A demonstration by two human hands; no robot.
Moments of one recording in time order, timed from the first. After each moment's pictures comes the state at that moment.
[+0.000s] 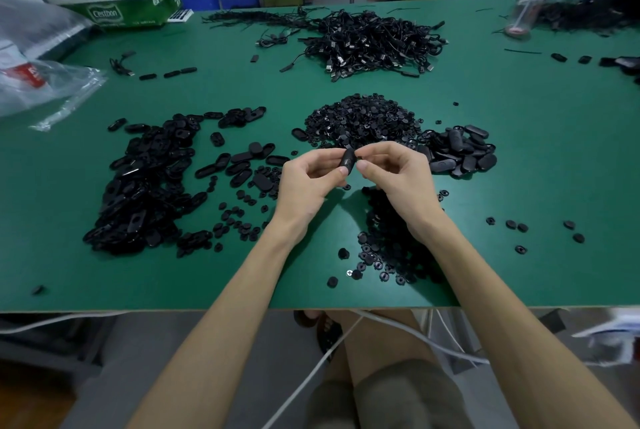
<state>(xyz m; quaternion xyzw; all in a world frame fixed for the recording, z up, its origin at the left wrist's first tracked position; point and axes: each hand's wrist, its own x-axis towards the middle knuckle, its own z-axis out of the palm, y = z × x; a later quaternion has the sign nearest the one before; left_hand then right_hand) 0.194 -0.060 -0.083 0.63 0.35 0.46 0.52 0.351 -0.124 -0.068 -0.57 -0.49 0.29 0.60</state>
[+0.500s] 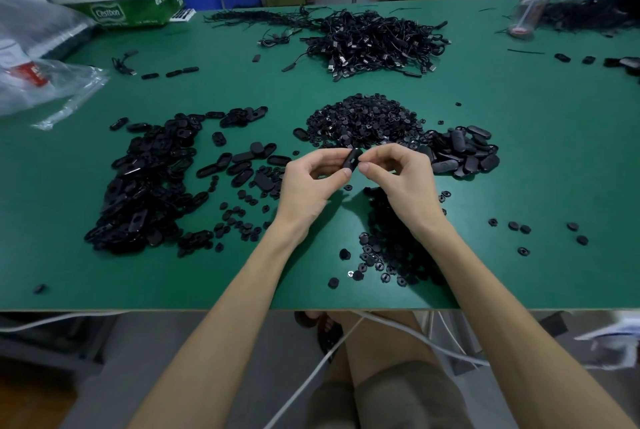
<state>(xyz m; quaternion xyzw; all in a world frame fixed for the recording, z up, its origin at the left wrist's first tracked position) 0.194 -0.062 -0.079 0.65 0.35 0.45 0.50 0.351 -0.123 -0.068 -0.59 -0.52 0.24 0.57</state>
